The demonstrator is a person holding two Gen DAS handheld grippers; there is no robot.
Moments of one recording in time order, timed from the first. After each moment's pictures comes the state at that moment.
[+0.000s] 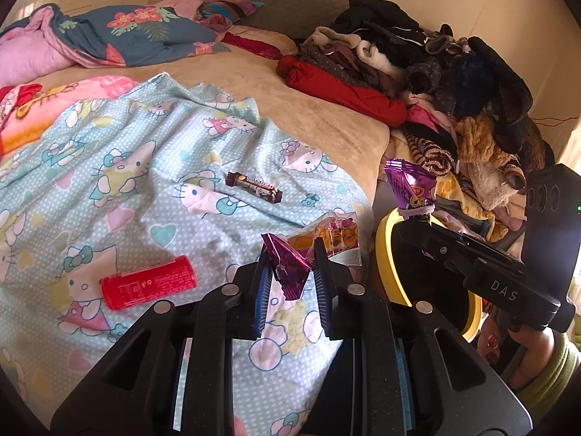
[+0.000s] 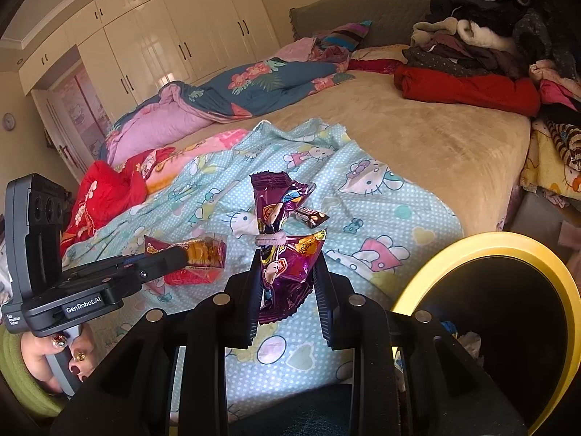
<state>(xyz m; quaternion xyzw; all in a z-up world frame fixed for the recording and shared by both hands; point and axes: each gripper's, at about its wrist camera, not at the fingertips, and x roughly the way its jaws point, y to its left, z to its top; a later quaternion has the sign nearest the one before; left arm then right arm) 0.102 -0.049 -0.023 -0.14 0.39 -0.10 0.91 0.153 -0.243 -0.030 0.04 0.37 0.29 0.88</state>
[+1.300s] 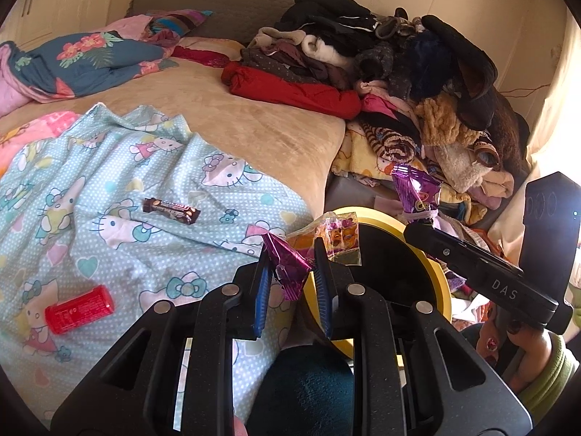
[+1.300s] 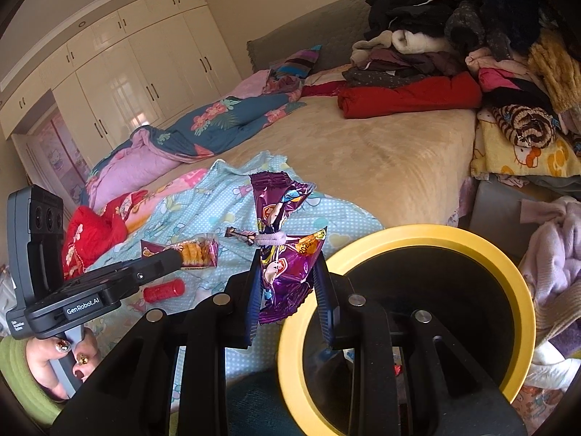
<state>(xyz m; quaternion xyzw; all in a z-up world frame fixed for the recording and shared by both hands) 0.114 -0.138 -0.004 -0.10 0.37 -0.16 0.91 0.129 -0.349 -0.014 0.10 0.33 0.23 0.91</state>
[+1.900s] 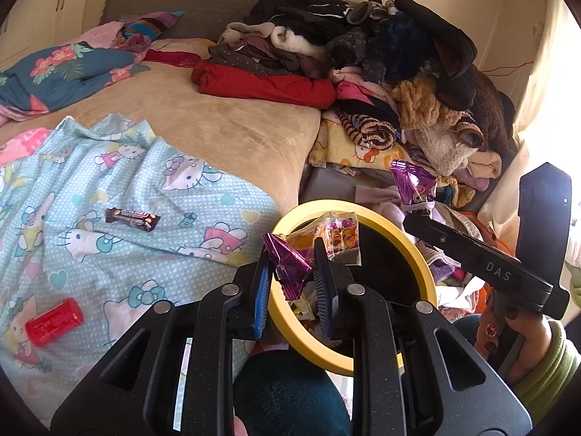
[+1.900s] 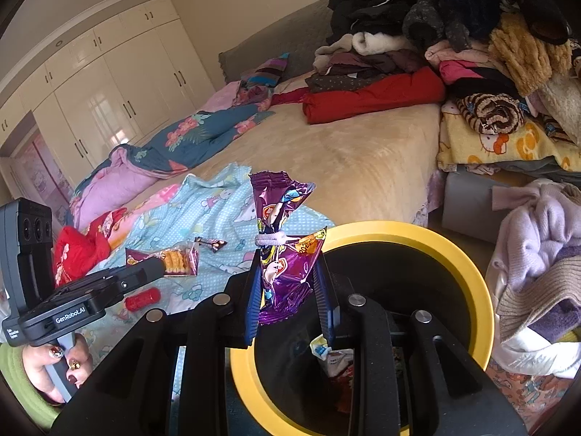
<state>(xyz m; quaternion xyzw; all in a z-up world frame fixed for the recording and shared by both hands) 0.119 -0.183 -0.002 -0.07 0.38 -0.20 0.90 0.124 -0.405 -0.018 0.13 0.33 0.18 0.92</state>
